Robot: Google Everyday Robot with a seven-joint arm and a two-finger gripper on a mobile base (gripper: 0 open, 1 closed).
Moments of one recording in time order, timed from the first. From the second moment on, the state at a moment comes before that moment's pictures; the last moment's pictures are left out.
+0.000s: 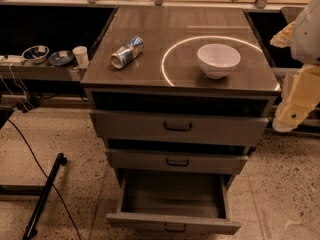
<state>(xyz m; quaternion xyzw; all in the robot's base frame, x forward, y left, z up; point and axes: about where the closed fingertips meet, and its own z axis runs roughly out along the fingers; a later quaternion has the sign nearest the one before) 0.438 -0.217 0.976 -0.60 0.78 -0.03 0.16</state>
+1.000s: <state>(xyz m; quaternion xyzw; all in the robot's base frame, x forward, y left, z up) 0.429 -0.217 0.877 -0.59 0.77 0.06 0.22</state>
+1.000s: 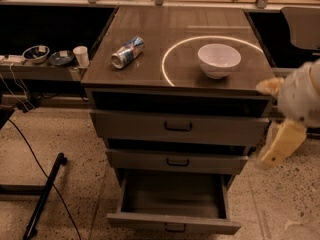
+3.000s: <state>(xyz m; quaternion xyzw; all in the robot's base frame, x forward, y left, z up) 0.400 -0.221 0.582 -0.54 0.75 0.27 0.27</state>
